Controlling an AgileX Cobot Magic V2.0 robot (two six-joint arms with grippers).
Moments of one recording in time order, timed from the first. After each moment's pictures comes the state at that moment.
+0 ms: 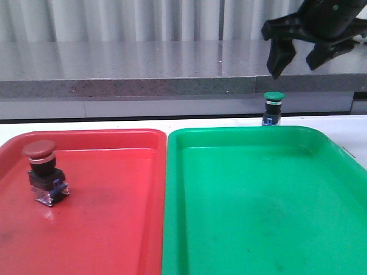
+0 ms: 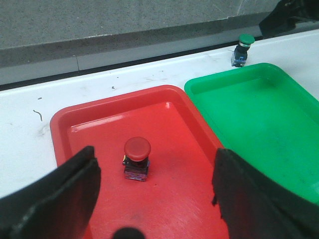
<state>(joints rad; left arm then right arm) -0.37 0.47 -0.68 -0.06 0.73 -0.05 0.17 1.81 -1.41 0.09 0.47 -0.01</state>
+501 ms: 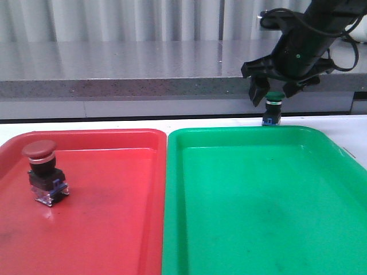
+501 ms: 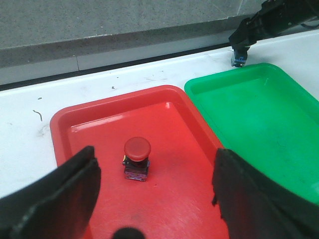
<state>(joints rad) -0.37 0.47 -0.68 -0.06 0.73 -0.05 0.17 2.07 -1.55 0.09 0.35 -0.01</state>
